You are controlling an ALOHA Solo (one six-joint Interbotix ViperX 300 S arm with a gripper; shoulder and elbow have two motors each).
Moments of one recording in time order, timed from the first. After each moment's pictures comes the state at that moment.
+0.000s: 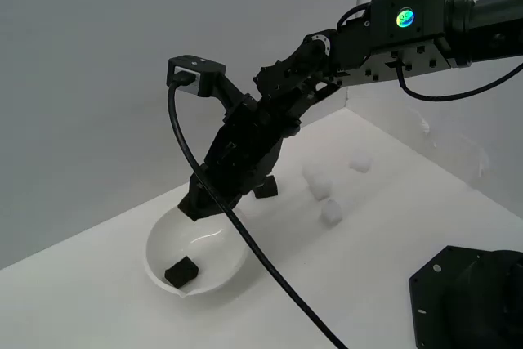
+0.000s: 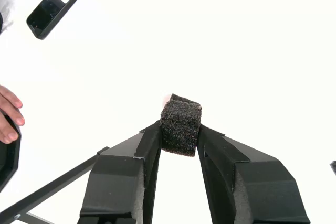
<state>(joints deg) -25.4 104.1 103.6 129.4 129.3 -43.7 39.1 34.1</state>
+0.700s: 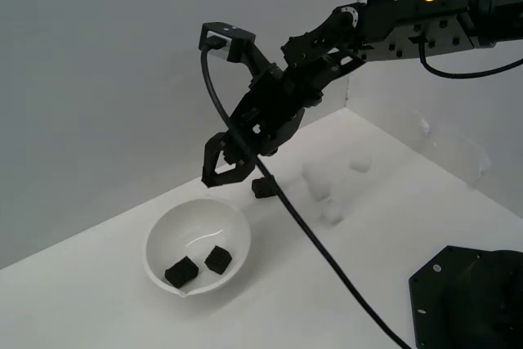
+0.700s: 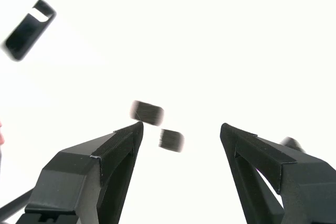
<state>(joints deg) -15.6 107.0 106.5 129.3 129.3 -41.6 40.7 35.1</state>
